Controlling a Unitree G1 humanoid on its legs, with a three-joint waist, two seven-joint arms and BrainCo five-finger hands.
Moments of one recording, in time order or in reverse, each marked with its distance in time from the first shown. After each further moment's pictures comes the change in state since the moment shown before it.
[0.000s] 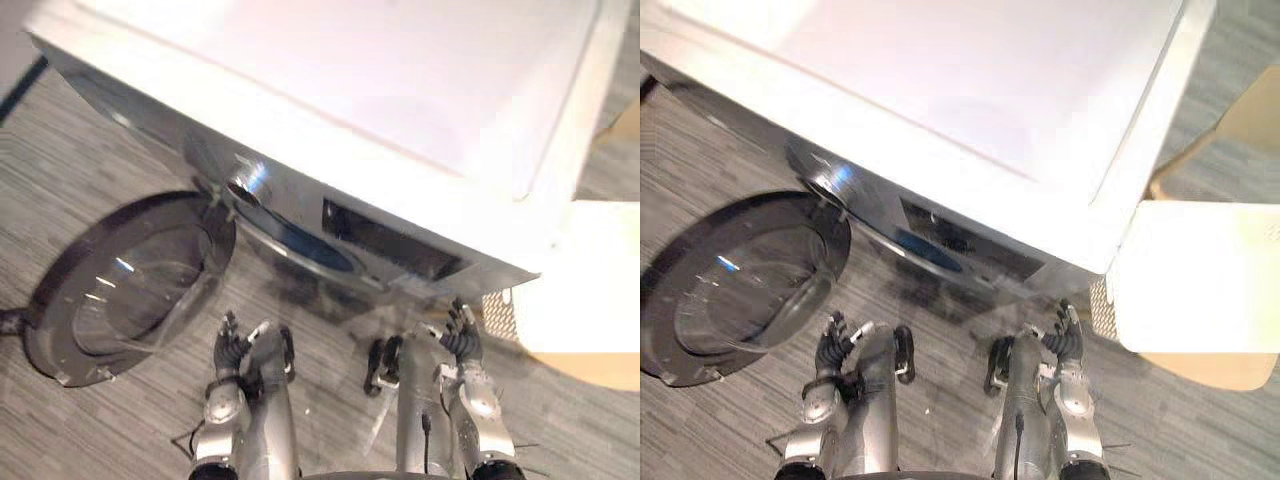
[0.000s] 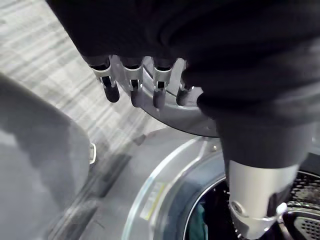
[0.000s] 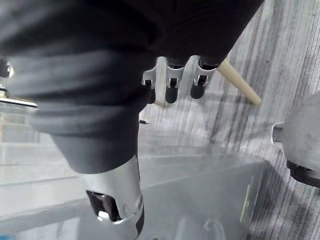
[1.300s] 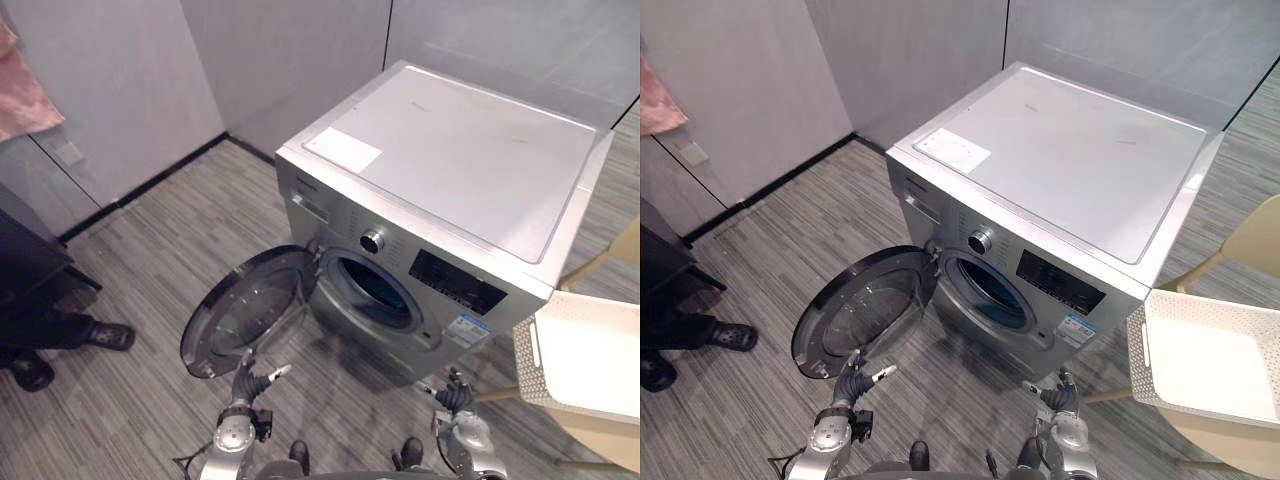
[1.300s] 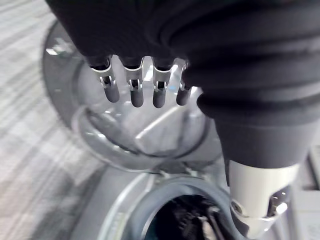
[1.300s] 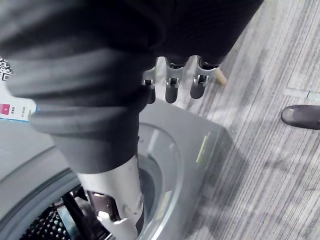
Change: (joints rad) left arm 0.065 0.084 -0.229 -0.175 0.158 0.014 0.000; right arm -0.071 -0.008 -0.066 0.406 -0.037 0.039 -0.034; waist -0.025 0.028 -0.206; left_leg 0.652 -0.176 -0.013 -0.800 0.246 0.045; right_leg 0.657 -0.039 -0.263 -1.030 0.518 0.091
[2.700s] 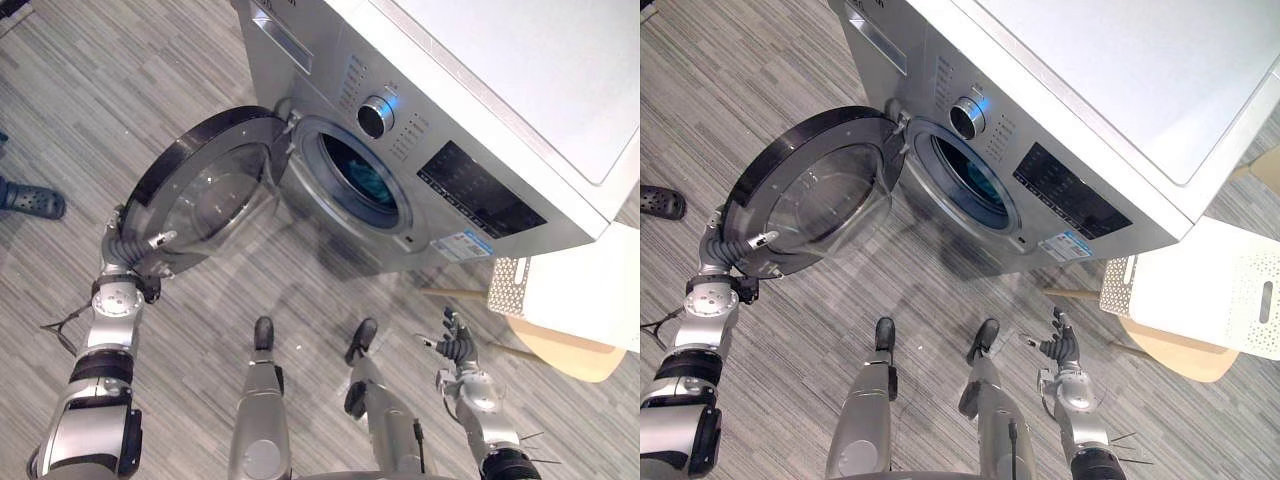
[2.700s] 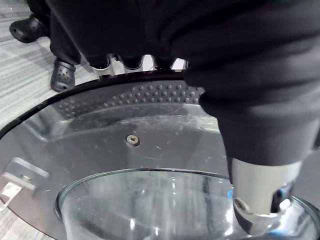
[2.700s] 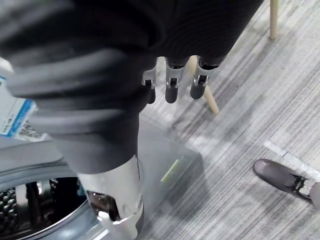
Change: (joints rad) left arm -0.569 0.466 0.209 0.362 -0.099 -0.055 0.009; right arm -0.034 -0.100 0.135 -0.297 0.016 -0.039 0.041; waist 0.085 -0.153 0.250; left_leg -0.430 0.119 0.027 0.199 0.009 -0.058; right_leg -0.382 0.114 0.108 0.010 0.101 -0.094
